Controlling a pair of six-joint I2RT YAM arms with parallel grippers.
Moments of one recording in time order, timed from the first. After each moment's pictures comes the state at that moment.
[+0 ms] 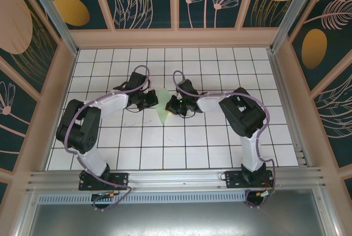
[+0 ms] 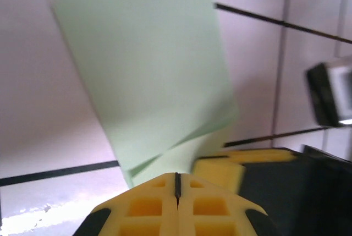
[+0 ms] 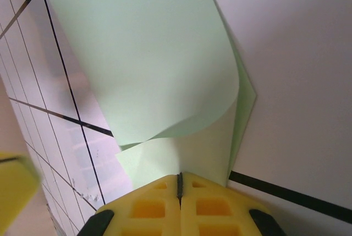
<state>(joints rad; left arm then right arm) -0.41 1.72 1.01 -0.28 0.34 -0.66 0.70 2.03 1.14 0.02 -0.43 1.03</state>
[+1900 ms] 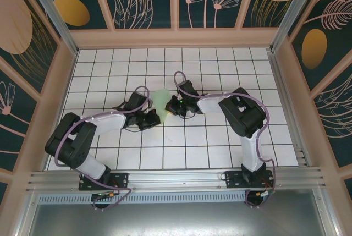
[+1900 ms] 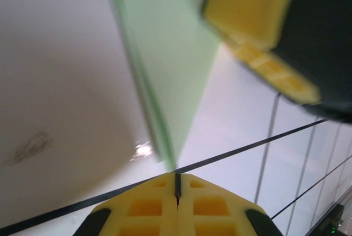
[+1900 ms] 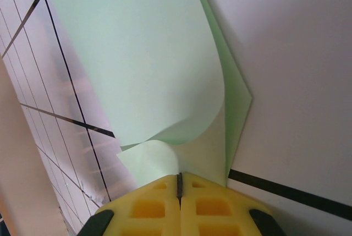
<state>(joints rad) -0.51 1.55 0.69 -0.13 0.44 -0.81 0.70 2.03 1.11 0.07 -0.44 1.07</state>
